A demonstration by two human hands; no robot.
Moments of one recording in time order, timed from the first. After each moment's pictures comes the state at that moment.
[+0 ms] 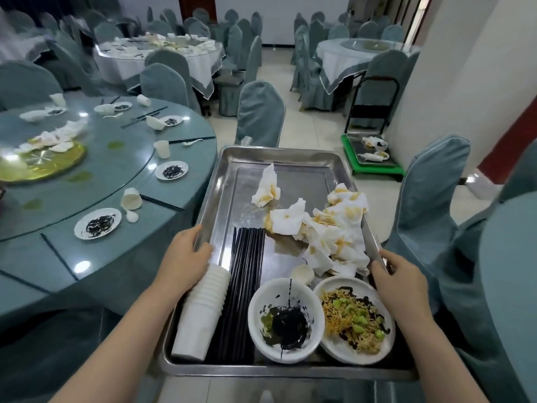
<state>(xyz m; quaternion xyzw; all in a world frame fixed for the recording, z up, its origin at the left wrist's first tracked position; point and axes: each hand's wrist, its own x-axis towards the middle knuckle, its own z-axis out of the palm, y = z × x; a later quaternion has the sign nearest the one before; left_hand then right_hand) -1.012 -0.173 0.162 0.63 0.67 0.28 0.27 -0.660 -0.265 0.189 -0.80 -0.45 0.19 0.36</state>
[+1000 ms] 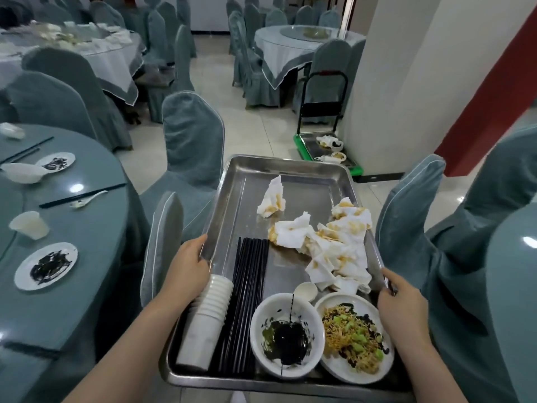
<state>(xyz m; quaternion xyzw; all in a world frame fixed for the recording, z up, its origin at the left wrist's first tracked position) -0.847 0.218 0.107 0.70 0.60 0.22 0.33 -0.525 0.027 0.154 -0.87 -0.28 0.17 0.37</state>
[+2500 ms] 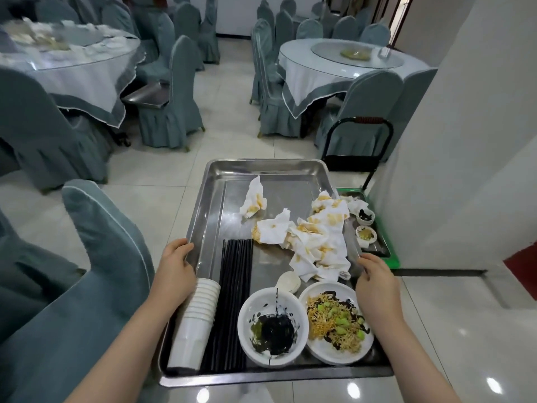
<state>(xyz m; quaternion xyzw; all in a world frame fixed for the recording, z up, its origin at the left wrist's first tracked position) -0.509 0.898 0.089 0.63 0.68 0.30 0.25 -0.152 0.807 0.111 -0.82 -0.46 0.13 0.32</state>
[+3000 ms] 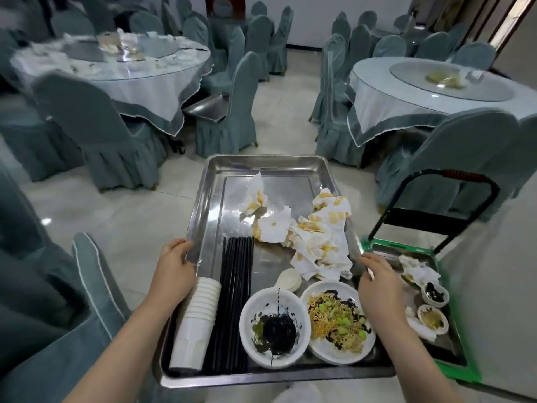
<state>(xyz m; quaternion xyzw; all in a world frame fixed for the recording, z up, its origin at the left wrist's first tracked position) -0.541 1.161 0.104 0.52 0.76 0.33 0.21 -0.172 1.157 0.121 -0.75 -0.57 0.16 0.31</state>
